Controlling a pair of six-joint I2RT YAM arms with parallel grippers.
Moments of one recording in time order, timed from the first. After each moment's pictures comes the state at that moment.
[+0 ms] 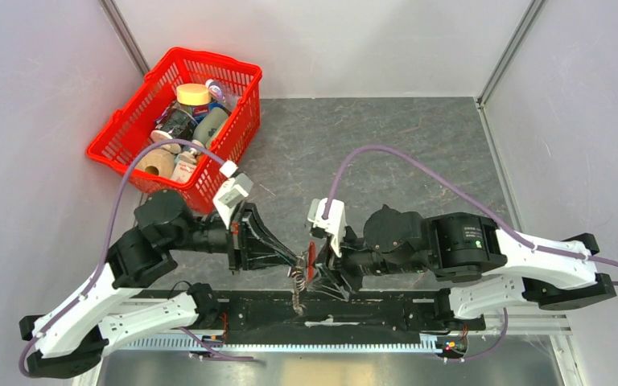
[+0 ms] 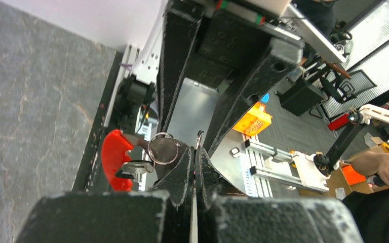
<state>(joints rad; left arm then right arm) -0.98 0.70 1.13 -0.40 0.64 -0.54 1.53 1.21 1.63 -0.86 0.06 0.26</state>
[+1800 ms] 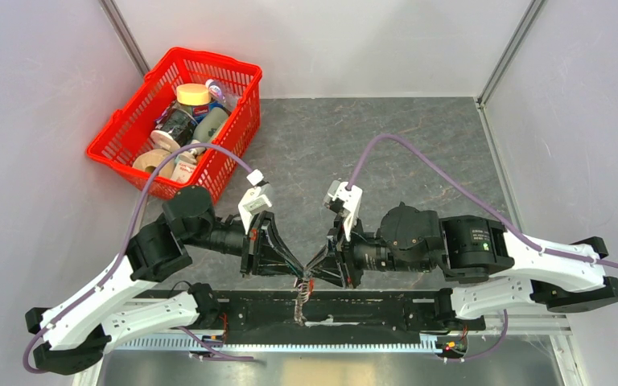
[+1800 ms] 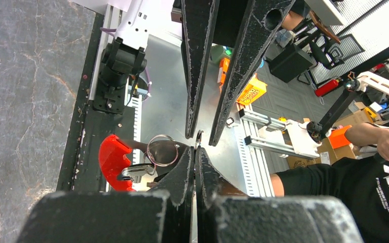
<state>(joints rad) -0.98 0.75 1.07 -0.45 0.77 -0.48 1.51 1.13 1.52 -0.73 0.12 0.53</state>
